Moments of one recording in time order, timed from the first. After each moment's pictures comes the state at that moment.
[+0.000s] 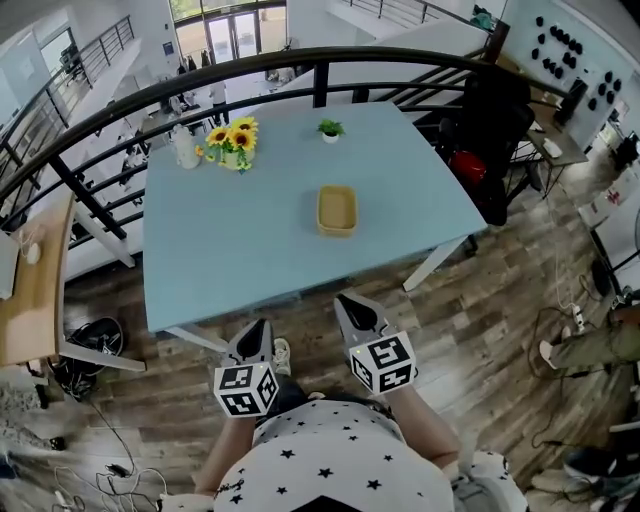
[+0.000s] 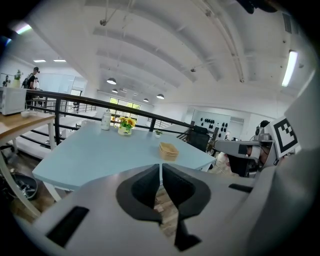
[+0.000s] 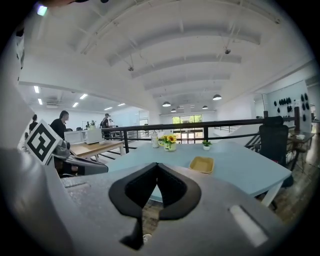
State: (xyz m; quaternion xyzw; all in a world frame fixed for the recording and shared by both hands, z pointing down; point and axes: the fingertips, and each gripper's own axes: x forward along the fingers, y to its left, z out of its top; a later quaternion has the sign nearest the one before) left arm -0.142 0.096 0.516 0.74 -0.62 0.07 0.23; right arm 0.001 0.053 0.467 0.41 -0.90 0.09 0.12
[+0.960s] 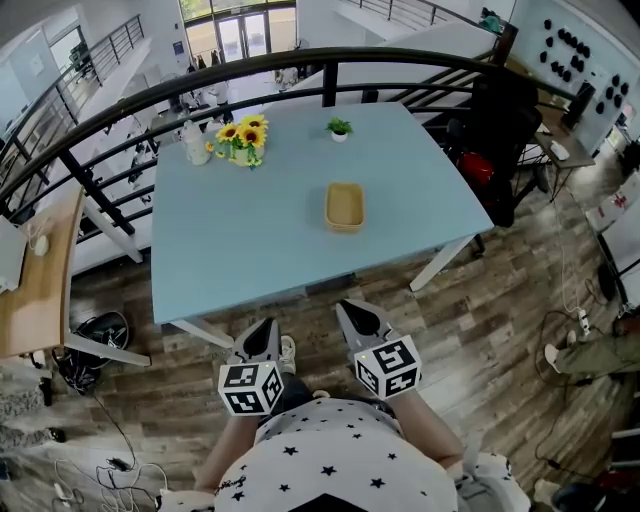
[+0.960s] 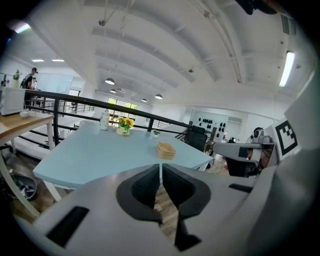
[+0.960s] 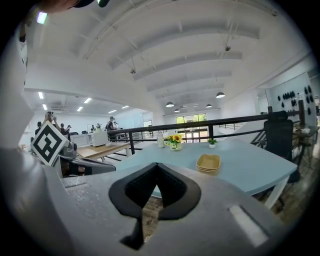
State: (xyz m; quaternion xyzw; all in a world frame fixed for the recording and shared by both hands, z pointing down) left arm -0.133 0.111 0.510 0.75 -0.62 0.07 0.23; right arm -0.004 0.078 0.467 0.38 -0.91 0.11 0.10
